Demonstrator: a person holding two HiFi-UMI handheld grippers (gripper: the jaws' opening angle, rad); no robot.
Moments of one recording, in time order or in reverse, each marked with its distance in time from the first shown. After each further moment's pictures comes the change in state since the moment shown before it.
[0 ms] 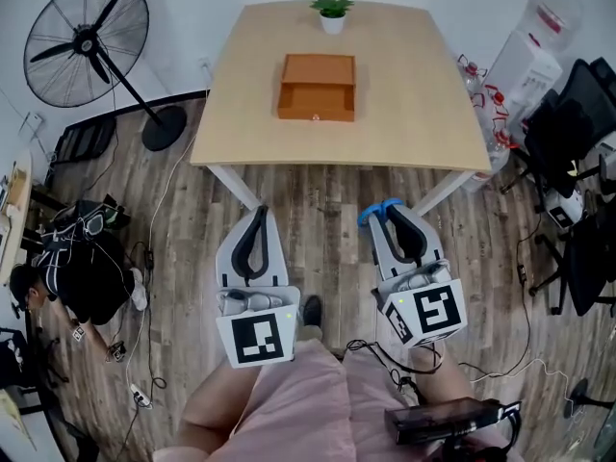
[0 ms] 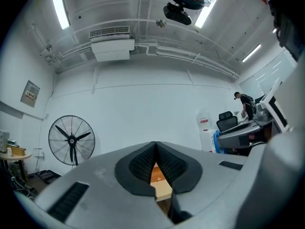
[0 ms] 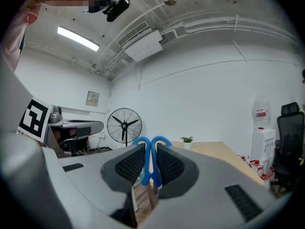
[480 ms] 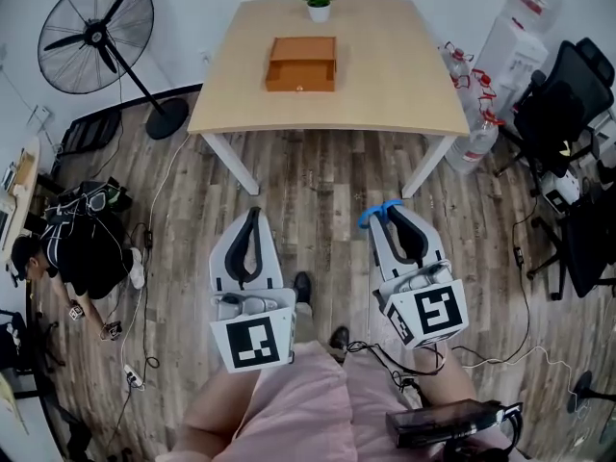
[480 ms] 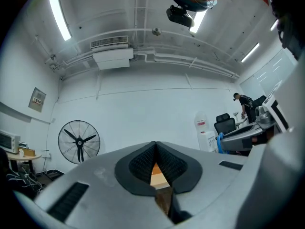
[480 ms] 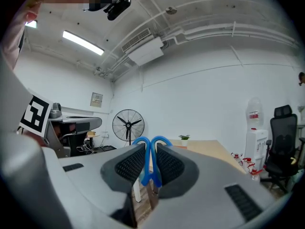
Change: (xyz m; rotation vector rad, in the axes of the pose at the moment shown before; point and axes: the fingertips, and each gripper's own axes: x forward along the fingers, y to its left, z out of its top) left arm -0.130 -0.080 0.025 0.012 -0.018 0.039; right arm -0.153 0.016 -0.014 -0.006 -0.005 0.006
